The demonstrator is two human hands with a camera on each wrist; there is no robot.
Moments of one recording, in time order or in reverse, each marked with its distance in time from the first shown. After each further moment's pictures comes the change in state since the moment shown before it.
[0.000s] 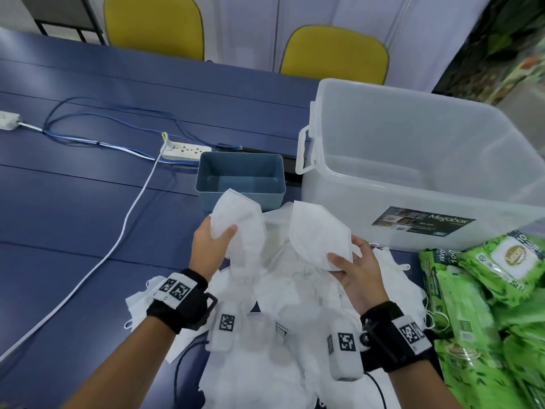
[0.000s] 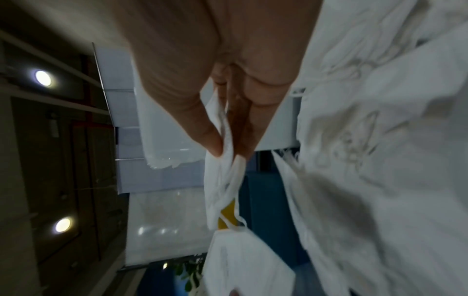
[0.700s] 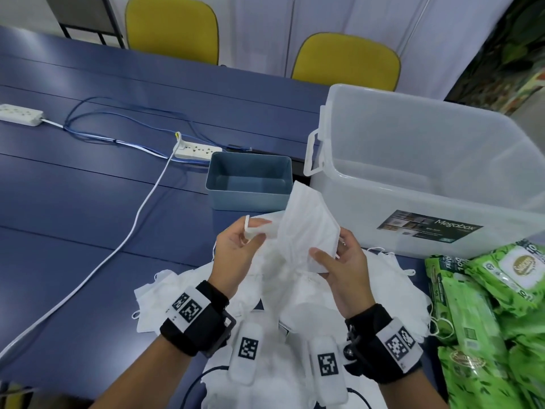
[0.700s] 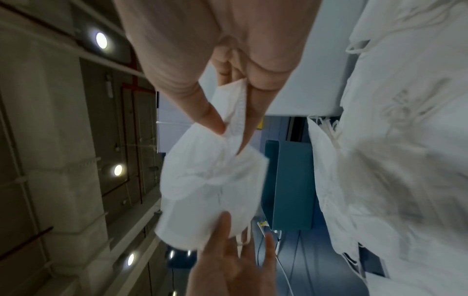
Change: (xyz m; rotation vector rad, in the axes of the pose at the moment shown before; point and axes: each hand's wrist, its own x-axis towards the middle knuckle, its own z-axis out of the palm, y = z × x) left_hand -0.057 0.038 0.018 -0.320 -0.159 0.180; right_hand -0.029 -0.008 0.047 -0.171 -0.109 -0.147
